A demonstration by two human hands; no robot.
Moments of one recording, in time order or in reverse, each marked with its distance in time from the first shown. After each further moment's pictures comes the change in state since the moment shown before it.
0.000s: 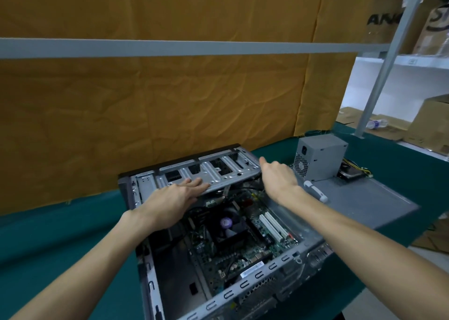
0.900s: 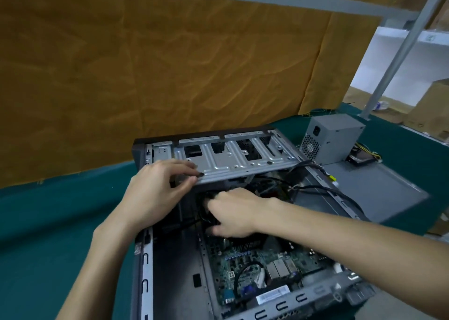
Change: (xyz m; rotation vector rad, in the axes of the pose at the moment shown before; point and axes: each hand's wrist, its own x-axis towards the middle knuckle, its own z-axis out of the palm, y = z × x) left_hand -0.010 -0.017 0.008 -0.364 0.373 -0.113; right_hand -0.040 -0.106 -0.006 0.026 -0.364 -0.713
